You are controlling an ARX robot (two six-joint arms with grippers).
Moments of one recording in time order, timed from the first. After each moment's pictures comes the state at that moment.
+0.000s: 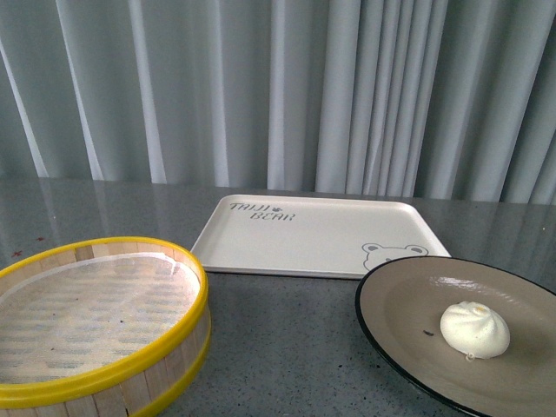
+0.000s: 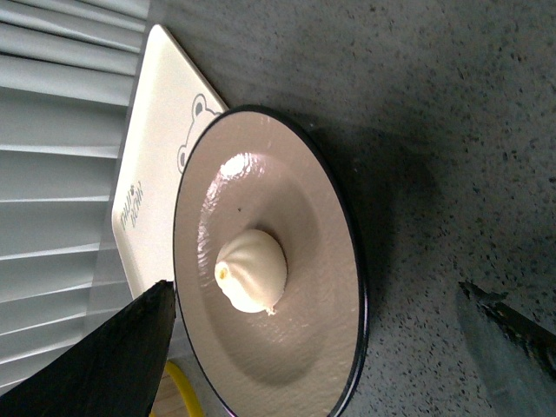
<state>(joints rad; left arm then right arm) 0.00 0.00 0.03 0.00 0.00 0.00 -0.24 1.12 0.46 0.04 -0.30 1.05</state>
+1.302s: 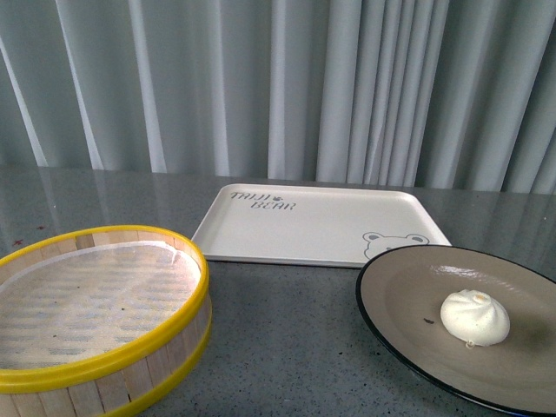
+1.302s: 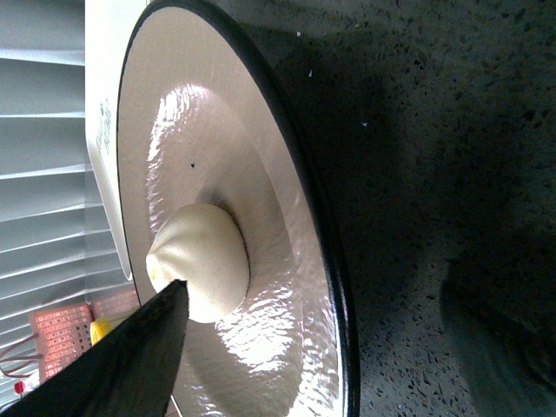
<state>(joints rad) 0.00 0.00 0.03 0.00 0.00 0.00 -0.24 1.59 0.53 0.37 -0.55 0.98</state>
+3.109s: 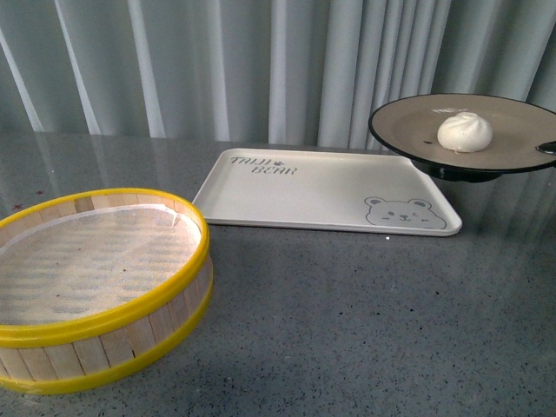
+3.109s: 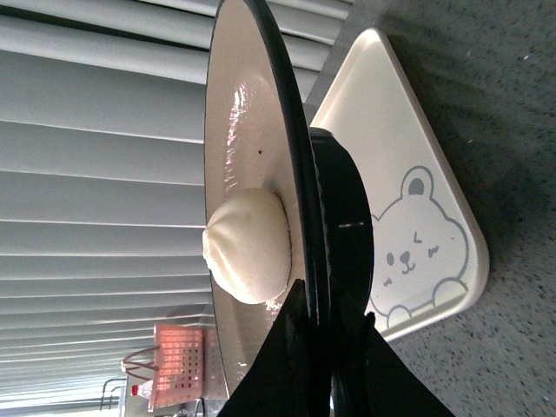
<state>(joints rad) 0.00 0.00 0.03 0.00 0.00 0.00 -0.22 1.93 1.02 0.68 -0.65 1.19</state>
